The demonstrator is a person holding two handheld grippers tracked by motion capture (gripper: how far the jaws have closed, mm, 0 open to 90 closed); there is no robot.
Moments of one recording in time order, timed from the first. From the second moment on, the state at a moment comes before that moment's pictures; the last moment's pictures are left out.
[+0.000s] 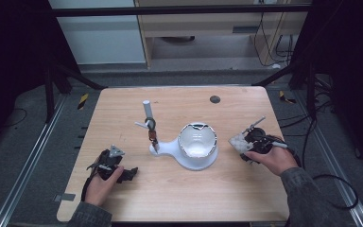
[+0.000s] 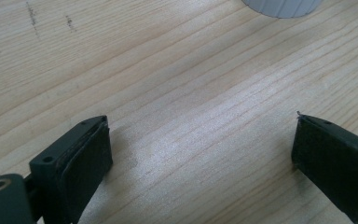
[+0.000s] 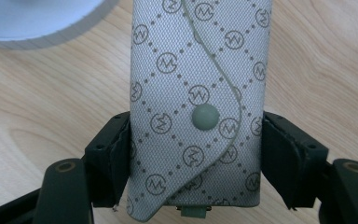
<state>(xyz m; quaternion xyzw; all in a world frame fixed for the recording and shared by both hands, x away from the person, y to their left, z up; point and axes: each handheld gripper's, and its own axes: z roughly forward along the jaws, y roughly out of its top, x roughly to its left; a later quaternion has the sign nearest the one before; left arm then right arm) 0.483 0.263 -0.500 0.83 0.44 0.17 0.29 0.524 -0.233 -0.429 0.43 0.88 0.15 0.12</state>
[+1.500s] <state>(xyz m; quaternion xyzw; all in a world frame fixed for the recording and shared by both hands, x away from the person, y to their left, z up) 0.483 0.263 -0.499 0.83 0.44 0.17 0.29 0.504 -0.172 -0.353 0.32 0.92 0.17 0.14</state>
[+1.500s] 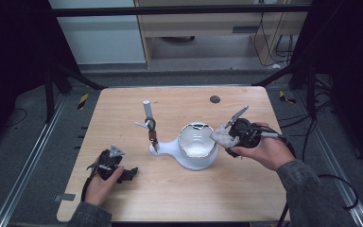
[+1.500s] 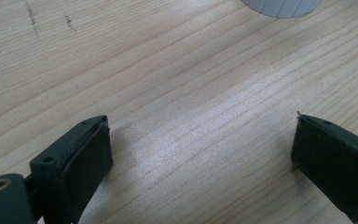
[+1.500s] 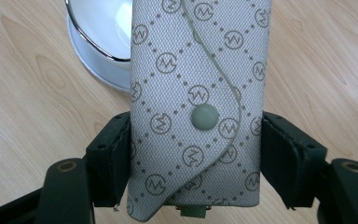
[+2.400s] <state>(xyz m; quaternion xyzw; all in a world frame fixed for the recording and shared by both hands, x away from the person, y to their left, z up) 0.483 0.262 -0.500 0.83 0.44 0.17 0.29 0.513 -0.107 -0.367 0.27 0.94 0.16 0.11</state>
